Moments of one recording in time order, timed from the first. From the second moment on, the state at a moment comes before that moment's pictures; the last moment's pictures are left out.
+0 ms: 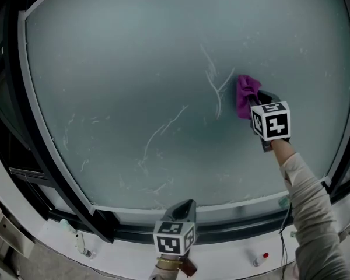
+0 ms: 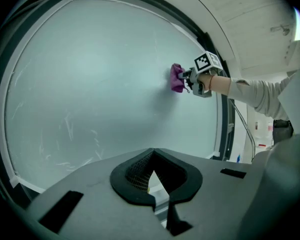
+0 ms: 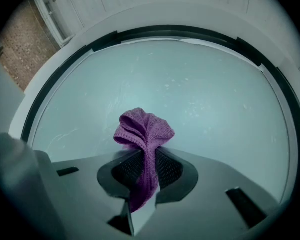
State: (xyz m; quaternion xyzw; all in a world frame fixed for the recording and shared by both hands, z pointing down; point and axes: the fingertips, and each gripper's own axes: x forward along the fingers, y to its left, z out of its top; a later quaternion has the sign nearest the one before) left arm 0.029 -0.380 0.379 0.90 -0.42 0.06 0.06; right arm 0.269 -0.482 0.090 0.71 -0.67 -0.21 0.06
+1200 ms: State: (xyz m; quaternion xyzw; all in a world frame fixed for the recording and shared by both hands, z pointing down) left arm 0.040 -0.376 0.381 0.91 -0.41 0.06 0.06; right arm 0.264 -0.433 0.102 0.70 -0.68 -0.21 0.03
